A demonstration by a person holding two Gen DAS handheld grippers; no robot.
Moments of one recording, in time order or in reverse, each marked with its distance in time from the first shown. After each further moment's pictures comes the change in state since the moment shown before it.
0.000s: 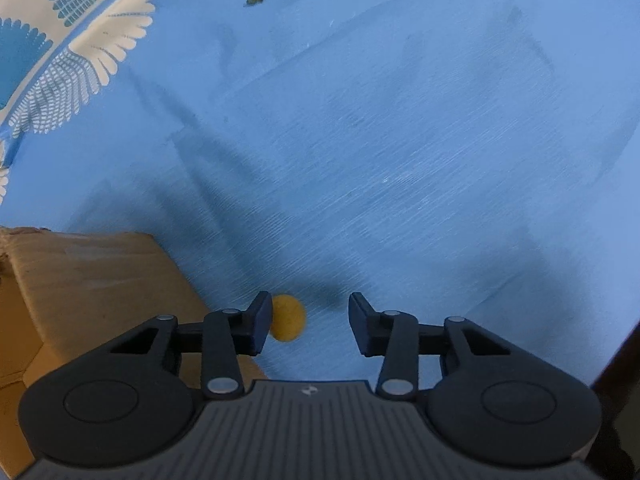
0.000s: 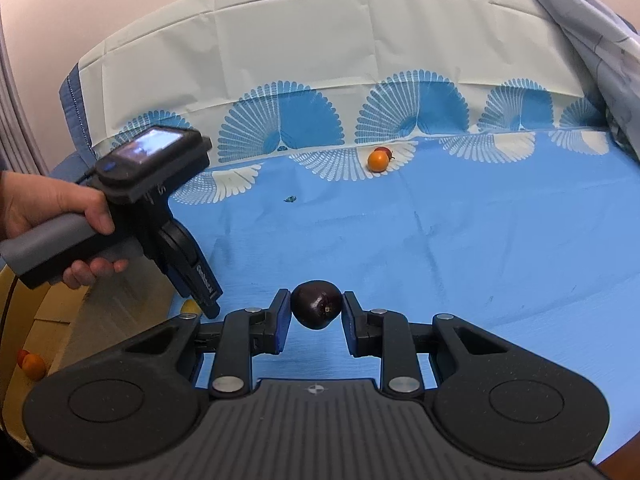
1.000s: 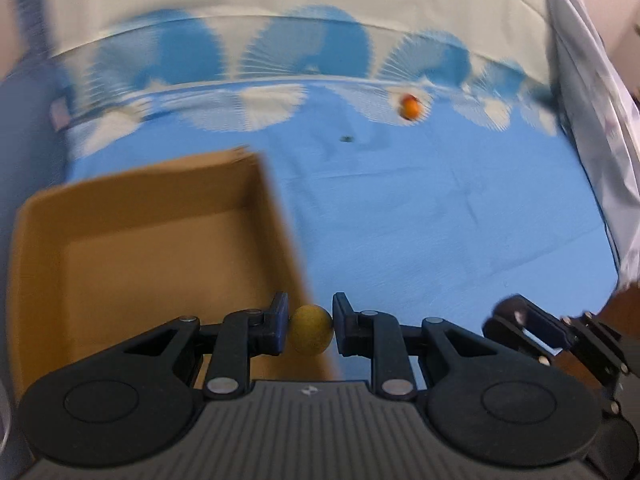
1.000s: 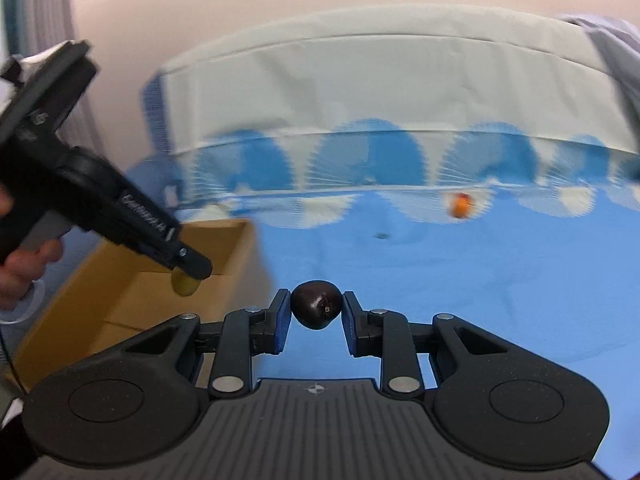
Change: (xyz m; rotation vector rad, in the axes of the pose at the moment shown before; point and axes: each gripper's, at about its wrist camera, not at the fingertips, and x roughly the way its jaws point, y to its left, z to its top) left arm -0.177 0.066 -0.209 -0.466 -0.471 -0.155; right arm -0.049 0.107 0.018 -0.139 -0.063 0.189
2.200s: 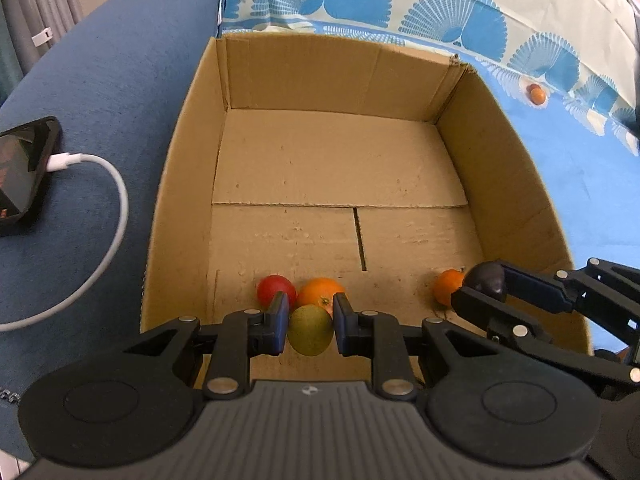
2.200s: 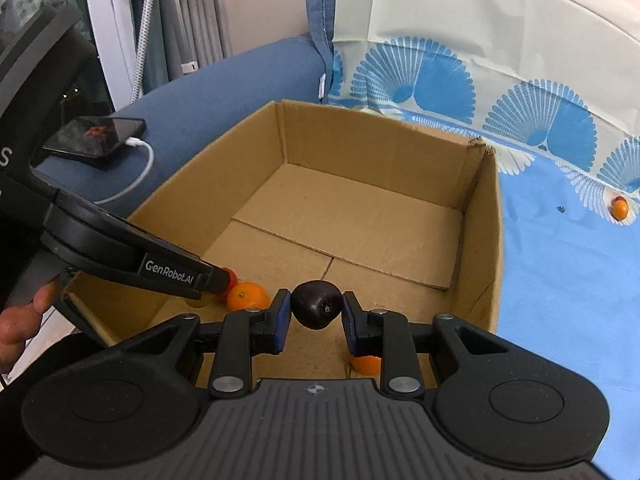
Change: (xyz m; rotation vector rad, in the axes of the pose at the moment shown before) left arm 0.024 0.145 -0.115 -0.151 0.018 0.166; right arm 0.083 0.169 -0.042 -0.262 0.268 0.141
